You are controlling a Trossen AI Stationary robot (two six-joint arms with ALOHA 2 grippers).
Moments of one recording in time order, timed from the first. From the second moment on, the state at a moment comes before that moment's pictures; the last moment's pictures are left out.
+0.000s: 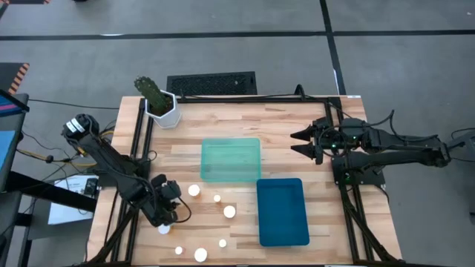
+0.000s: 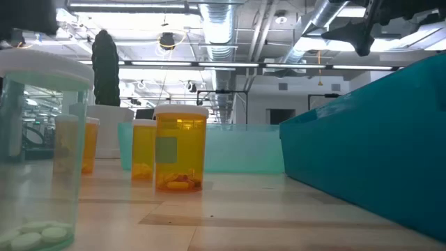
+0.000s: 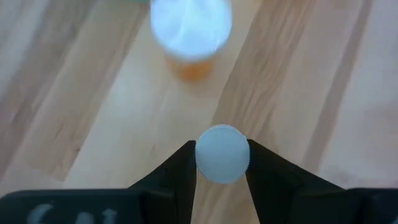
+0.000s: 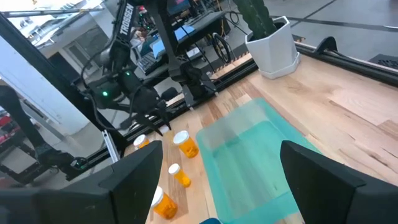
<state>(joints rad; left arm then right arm) -0.78 1.27 0.75 -0.77 -0.36 -1.21 -0.10 0.57 0.57 -0.16 -0.03 0.52</state>
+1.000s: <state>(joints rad) 0.13 1.49 1.12 -0.68 -0.21 -0.42 -0.11 0.57 0.57 -0.15 -0.02 0.52</state>
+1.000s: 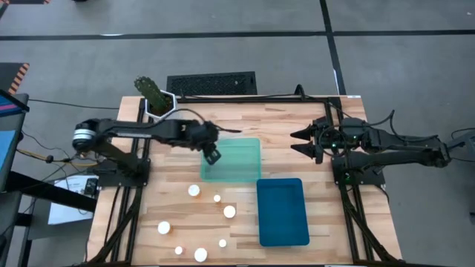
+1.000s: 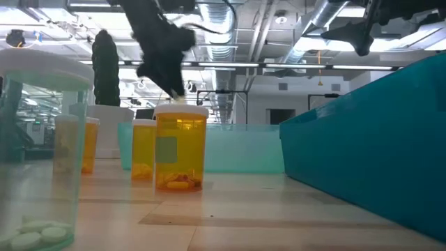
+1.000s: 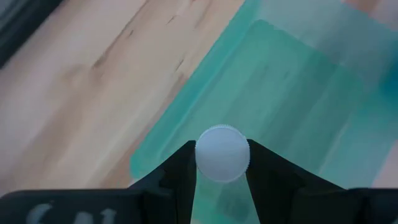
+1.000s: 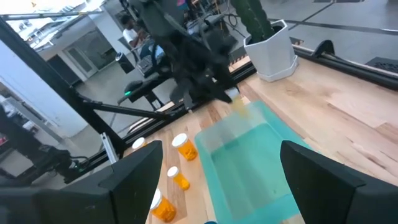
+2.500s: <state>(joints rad) 0.13 2.14 1.71 -0.73 -0.15 -0.03 -0.11 0.57 0.57 -0.15 -0.02 0.52</state>
